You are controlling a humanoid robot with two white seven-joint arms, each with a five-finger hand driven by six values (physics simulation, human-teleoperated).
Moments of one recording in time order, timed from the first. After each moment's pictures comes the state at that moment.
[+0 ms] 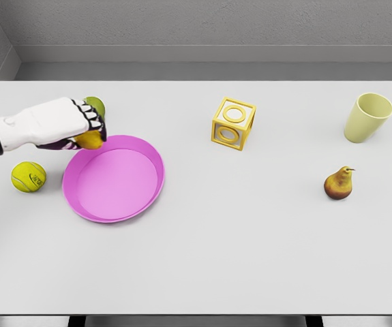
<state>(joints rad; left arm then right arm) -0.56 0.86 -0.53 -1.53 -0.55 -0.61 -0.34 -0.03 0.00 0.00 0.05 0.01 0.09 0.01</state>
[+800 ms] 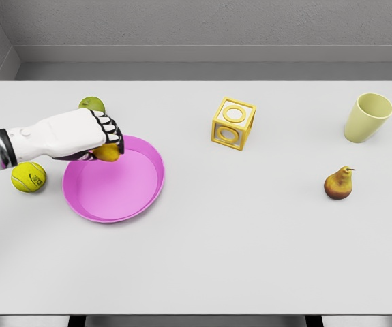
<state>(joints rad) -0.52 0.85 -0.53 -1.63 -0.55 -0.61 -0.34 -0.03 0.00 0.00 0.05 0.01 0.09 0.01</state>
